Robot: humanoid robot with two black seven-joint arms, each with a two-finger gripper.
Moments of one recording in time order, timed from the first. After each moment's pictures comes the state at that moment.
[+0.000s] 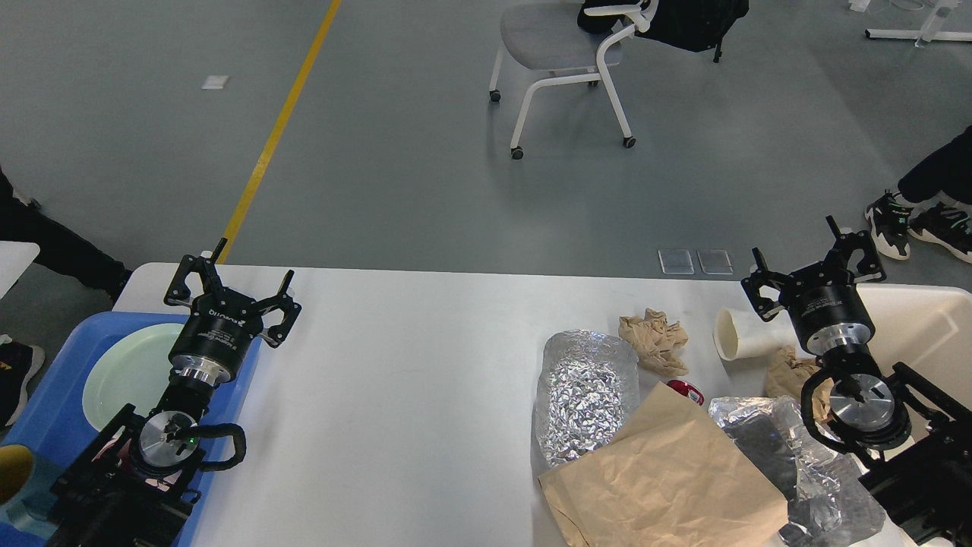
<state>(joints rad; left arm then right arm) -0.38 0.14 -1.33 -0.71 0.16 -0.53 -0.16 0.43 -0.40 0.95 0.83 0.13 0.24 0.36</state>
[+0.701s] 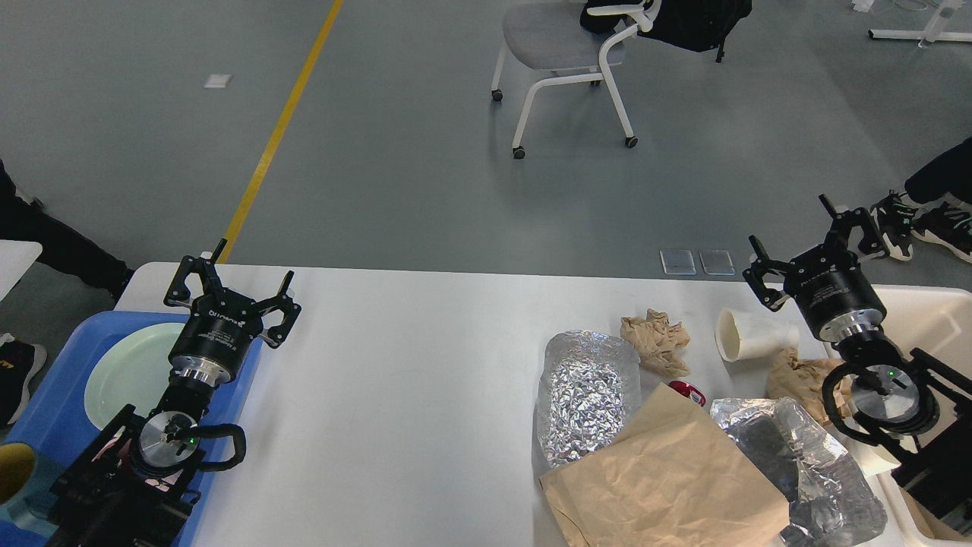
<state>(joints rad) -0.38 0.14 -1.33 -0.71 0.16 -0.53 -0.16 0.51 -0.54 0.75 0.86 0.13 0.31 0.37</state>
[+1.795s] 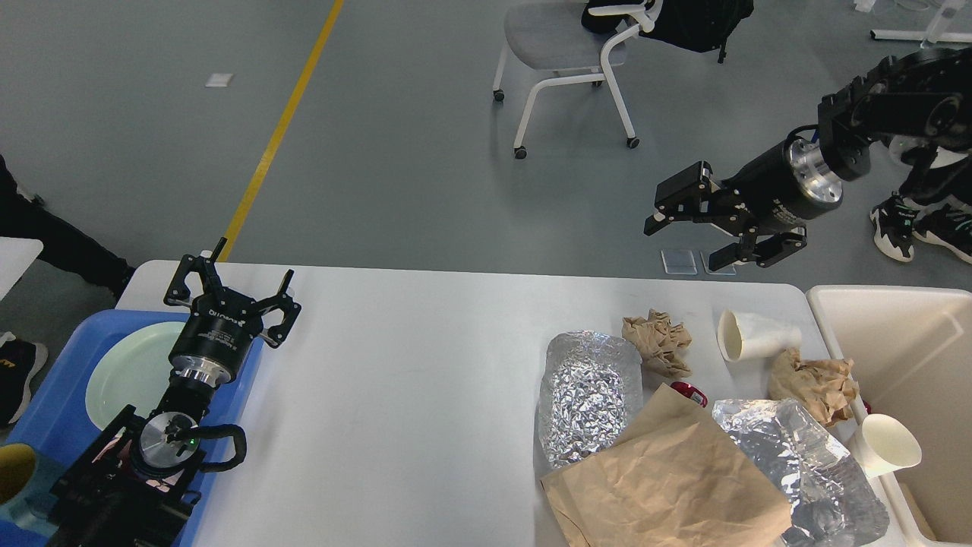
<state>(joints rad) -0.38 0.14 -1.33 -0.71 0.16 -0.53 -0.16 2.01 -0.27 -1.40 1.07 0.11 0.85 0.27</state>
